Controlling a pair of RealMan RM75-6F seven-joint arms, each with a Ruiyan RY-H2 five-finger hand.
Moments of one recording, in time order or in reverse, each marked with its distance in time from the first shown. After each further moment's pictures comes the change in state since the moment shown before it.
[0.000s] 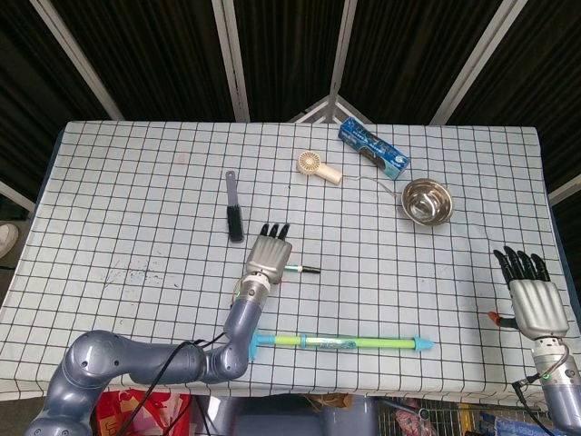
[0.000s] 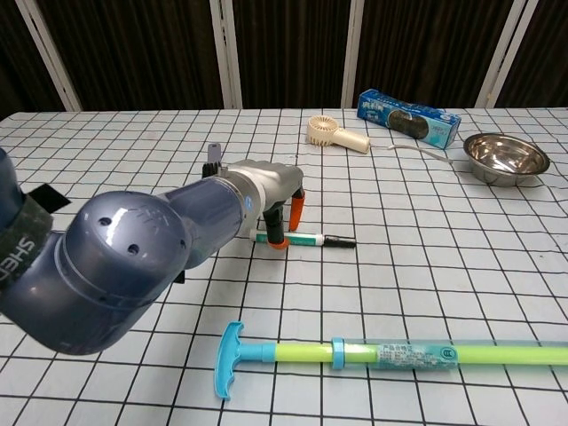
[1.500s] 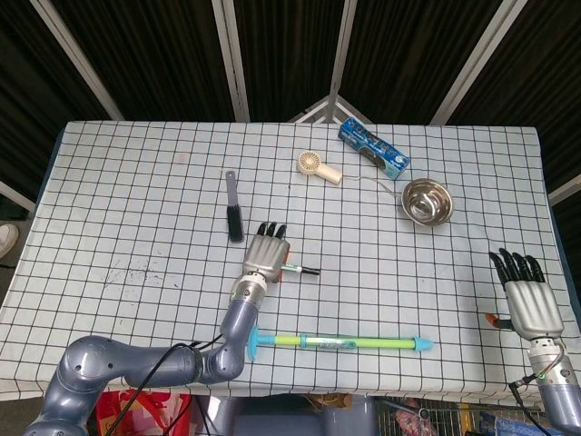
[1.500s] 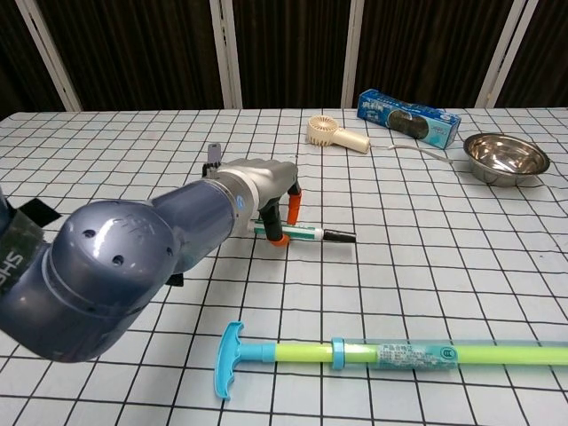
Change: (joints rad) left arm 0.070 -0.007 -0.035 -0.014 0.095 0.003 -0.058; right arm 0.006 -0.014 -0.005 0.006 -0.007 -0.004 -0.018
